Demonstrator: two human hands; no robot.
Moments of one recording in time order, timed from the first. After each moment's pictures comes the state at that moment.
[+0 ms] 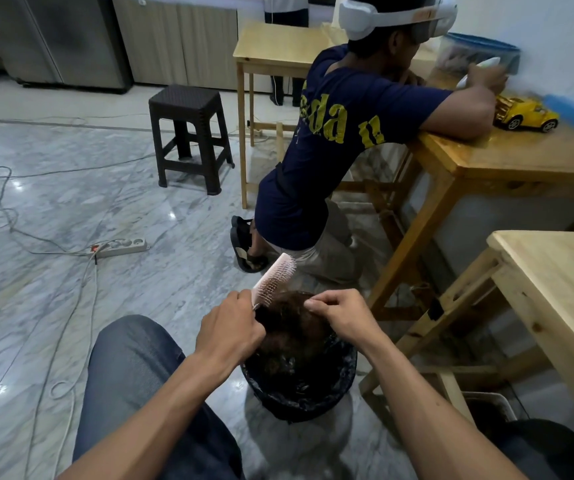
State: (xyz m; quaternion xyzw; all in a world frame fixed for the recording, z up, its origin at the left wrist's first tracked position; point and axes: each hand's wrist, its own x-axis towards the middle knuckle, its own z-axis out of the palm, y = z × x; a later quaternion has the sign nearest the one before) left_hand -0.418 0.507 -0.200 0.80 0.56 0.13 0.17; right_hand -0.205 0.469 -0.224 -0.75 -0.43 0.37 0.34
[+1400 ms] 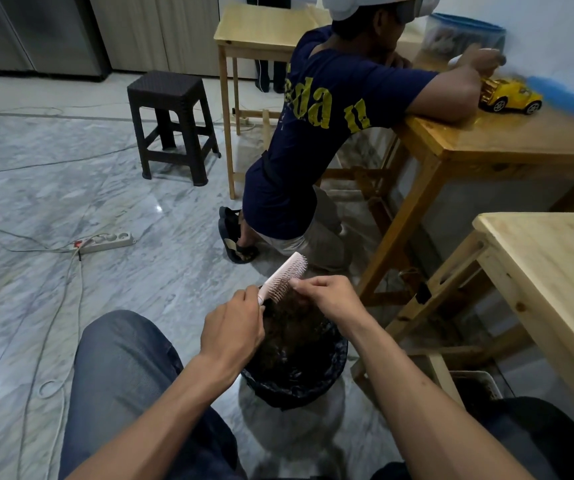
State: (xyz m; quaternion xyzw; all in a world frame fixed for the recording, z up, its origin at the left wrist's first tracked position) left_hand -0.404 0.493 -0.217 0.85 0.51 0.14 0.08; right_hand -0.213 0.471 -0.216 -0.70 -0.33 0.46 0.43
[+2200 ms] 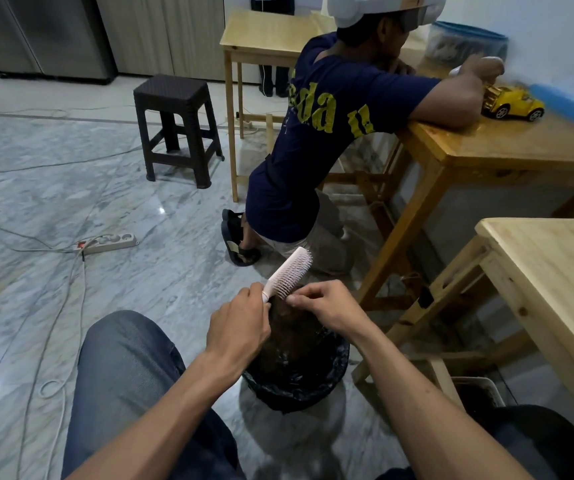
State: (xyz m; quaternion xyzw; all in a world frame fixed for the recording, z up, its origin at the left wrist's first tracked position) left_hand -0.402 0.496 -0.213 0.84 0.51 0.16 0.12; right_hand -0.215 0.467 -0.212 -0.70 -0.47 0.42 0.32
